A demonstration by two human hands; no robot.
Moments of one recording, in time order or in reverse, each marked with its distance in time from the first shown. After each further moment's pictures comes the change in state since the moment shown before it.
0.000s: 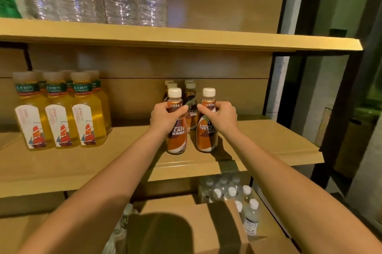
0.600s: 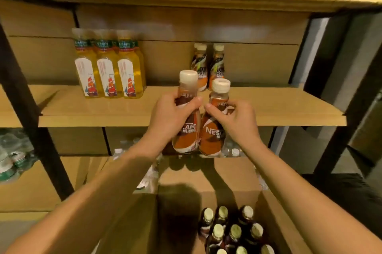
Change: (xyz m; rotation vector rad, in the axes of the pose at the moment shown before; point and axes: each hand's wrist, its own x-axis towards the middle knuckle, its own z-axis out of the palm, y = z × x) left_hand -0.161 -0.005 -0.066 0.102 -0.005 0.117; right_hand -0.170 -0.037 -0.005 0.159 -0.167 -0.144
